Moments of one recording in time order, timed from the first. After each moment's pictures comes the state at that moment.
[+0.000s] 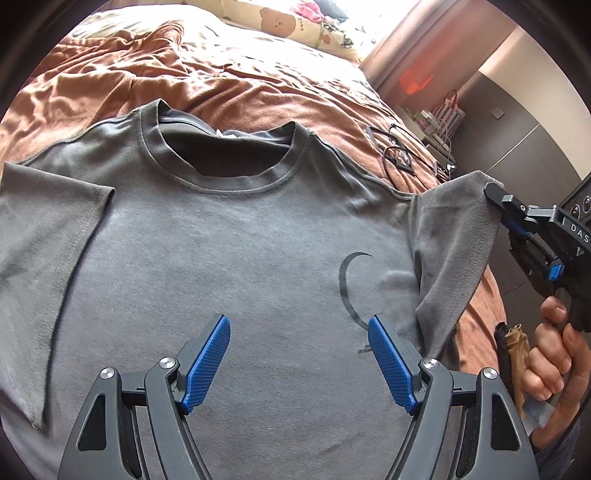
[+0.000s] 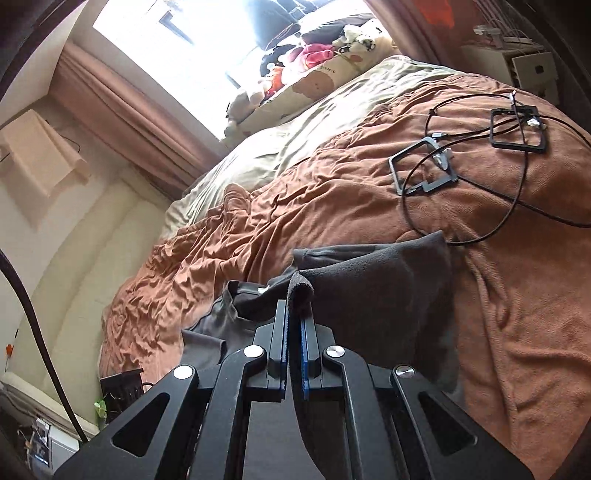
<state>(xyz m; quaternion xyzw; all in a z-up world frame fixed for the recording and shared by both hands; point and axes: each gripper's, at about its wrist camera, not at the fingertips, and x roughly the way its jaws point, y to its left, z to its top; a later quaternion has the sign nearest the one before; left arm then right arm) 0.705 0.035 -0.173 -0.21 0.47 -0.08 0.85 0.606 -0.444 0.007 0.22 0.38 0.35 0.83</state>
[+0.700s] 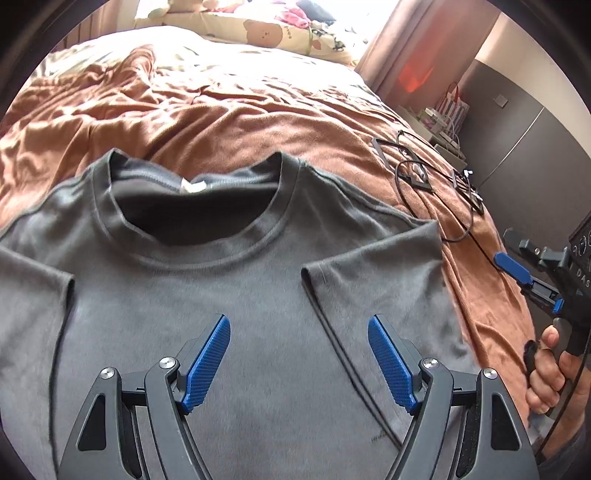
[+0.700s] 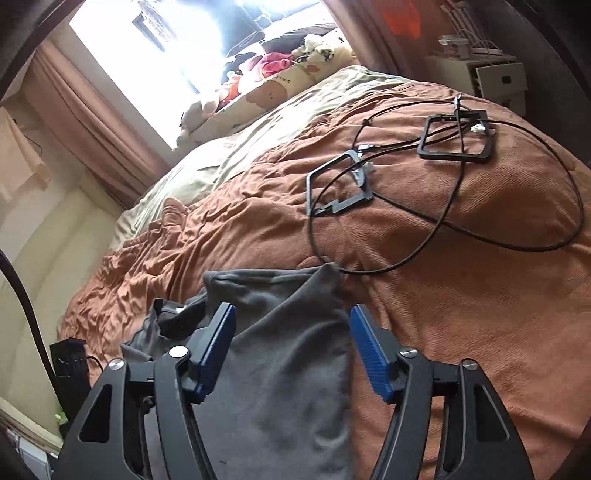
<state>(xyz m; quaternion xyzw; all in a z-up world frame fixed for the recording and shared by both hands) 0.779 0.016 -0.179 -0.15 0.45 -0.05 0.88 0.649 -0.489 -0.024 0.18 0.38 0.26 0.87</state>
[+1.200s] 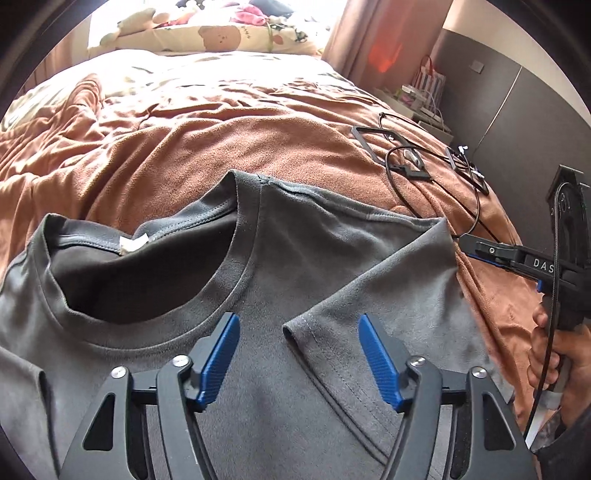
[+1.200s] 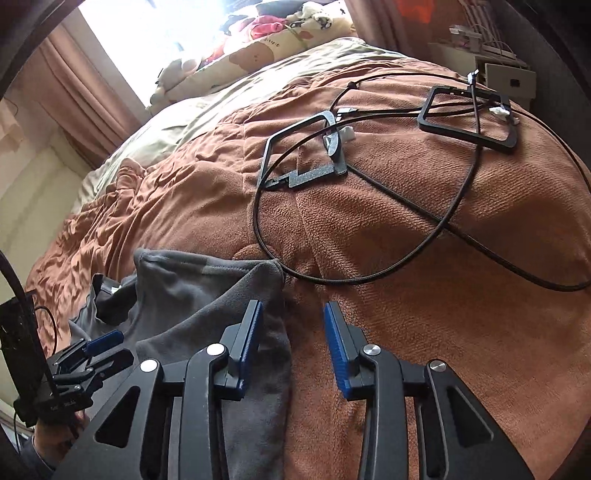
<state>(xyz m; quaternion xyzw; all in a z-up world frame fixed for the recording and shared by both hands) 0.835 -0.003 -0.194 -0.09 0.46 -0.10 0.88 0.709 -0.447 -0.056 0.11 0.44 0.24 0.86</state>
